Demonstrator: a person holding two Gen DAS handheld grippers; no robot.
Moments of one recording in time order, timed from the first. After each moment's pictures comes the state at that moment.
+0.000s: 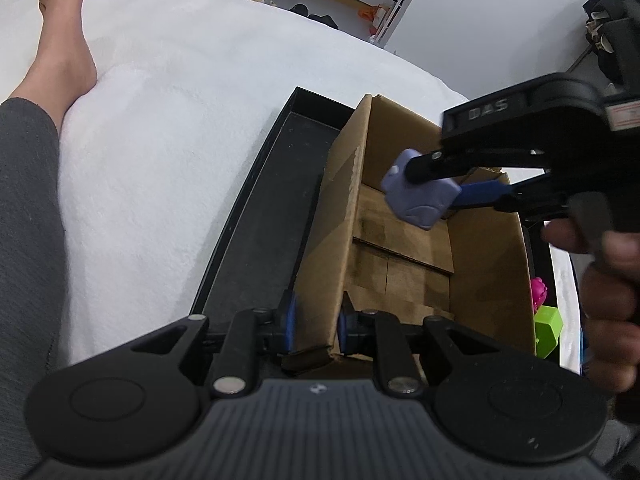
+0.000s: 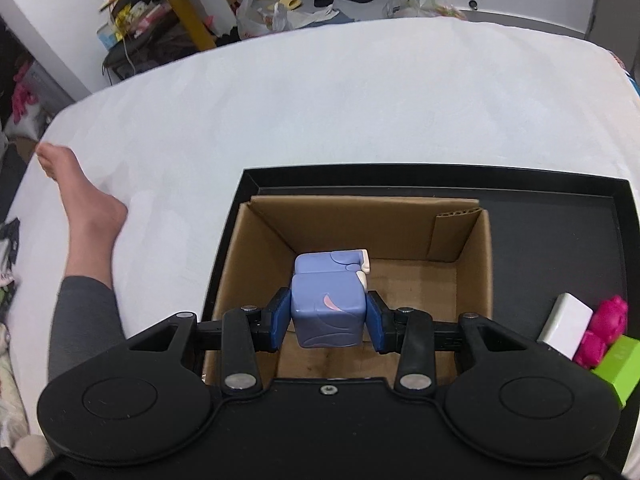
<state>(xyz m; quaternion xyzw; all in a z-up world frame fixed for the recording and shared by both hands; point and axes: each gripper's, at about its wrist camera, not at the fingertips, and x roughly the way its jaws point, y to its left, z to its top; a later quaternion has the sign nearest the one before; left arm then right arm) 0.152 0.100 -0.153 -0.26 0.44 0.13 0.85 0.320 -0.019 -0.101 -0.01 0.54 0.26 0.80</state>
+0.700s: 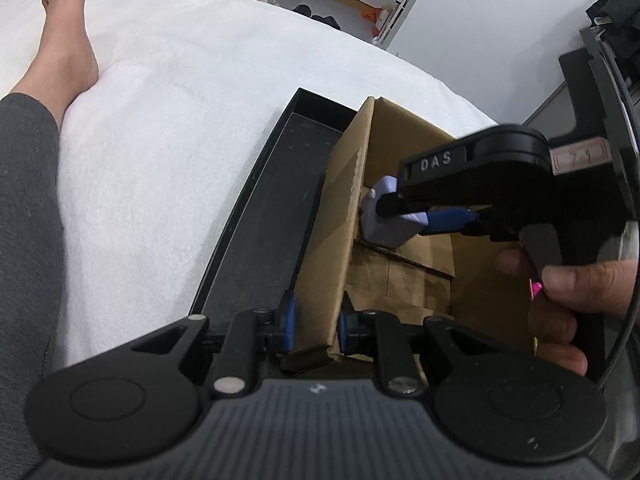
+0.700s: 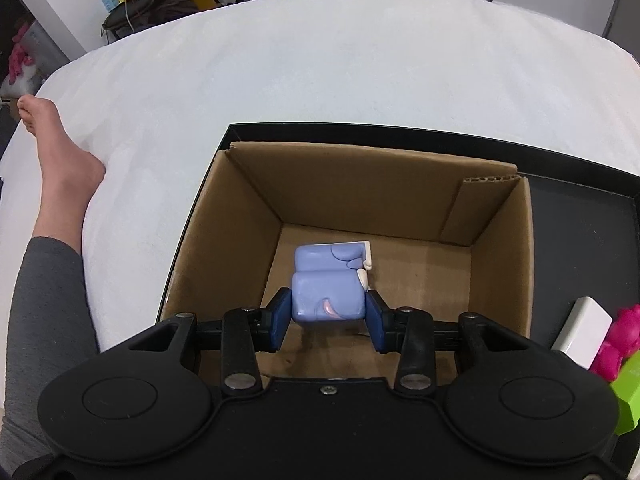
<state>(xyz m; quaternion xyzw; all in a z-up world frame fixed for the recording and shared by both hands) 0.150 0.099 -0.154 -0.27 0.44 0.13 0.85 0.322 -0.011 -0.134 -0.06 0.56 0.27 0.78</state>
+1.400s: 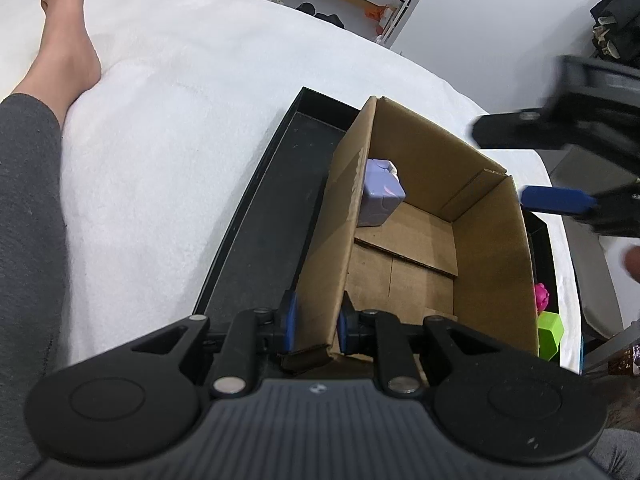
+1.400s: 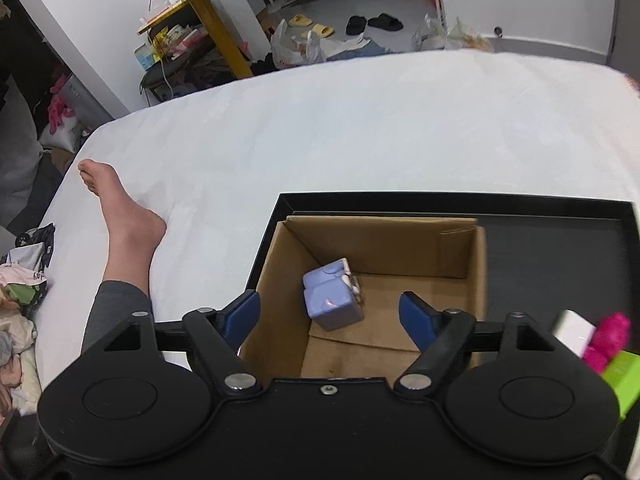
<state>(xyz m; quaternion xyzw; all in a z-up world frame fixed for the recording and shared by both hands) 0.151 0.101 -0.150 -0.27 0.45 0.14 0.84 0.307 -0.055 -0.065 0.02 0.50 0.31 0.81</state>
